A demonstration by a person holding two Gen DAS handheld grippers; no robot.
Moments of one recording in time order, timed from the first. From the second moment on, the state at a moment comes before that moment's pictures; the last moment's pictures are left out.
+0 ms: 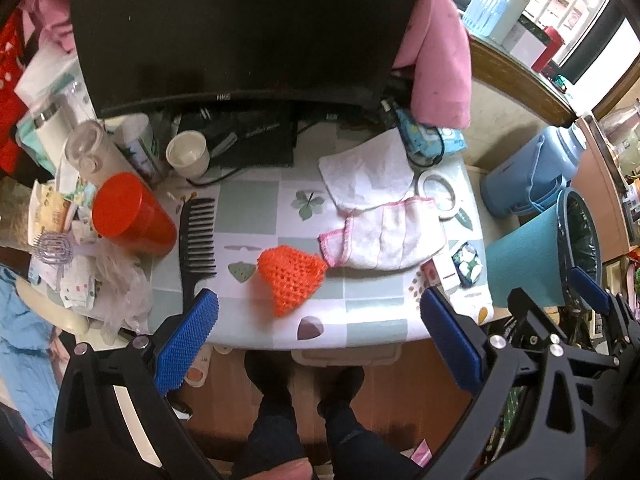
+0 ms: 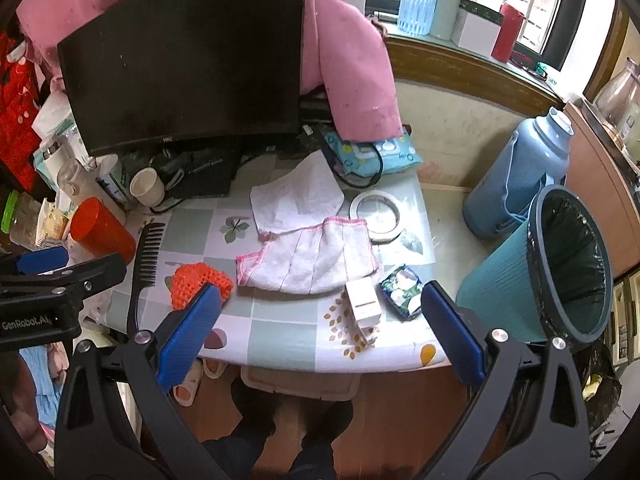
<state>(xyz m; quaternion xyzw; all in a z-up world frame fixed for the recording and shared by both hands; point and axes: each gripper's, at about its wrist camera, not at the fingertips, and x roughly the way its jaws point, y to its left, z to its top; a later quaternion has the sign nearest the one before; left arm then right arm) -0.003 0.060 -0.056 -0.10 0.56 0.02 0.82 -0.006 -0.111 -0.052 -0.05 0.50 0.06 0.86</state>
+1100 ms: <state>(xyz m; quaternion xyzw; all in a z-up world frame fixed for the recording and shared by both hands) 0.027 0.095 -0.195 -0.16 0.65 0.01 0.75 0.067 -0.084 -0.167 -0.11 0.57 0.15 0.80</state>
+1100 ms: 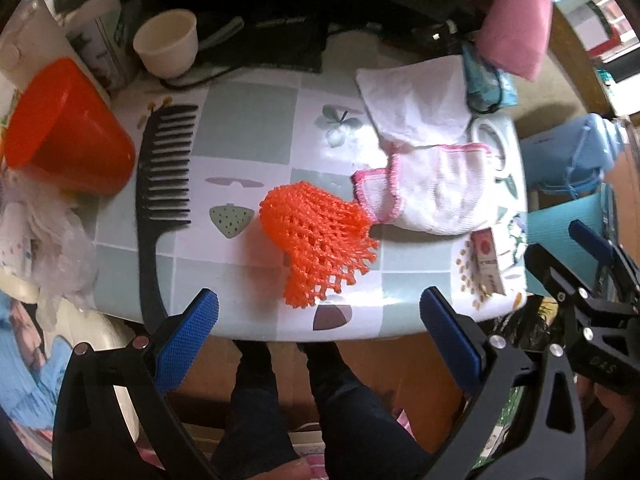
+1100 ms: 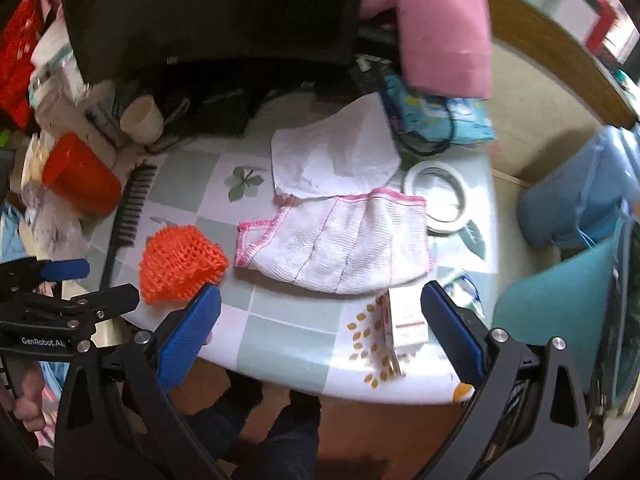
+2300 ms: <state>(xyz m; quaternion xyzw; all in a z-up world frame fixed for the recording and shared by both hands) 0.085 0.075 -0.295 -0.17 0.69 0.08 0.70 0.123 -0.065 -0.305 -0.19 0.61 0.21 0.74</state>
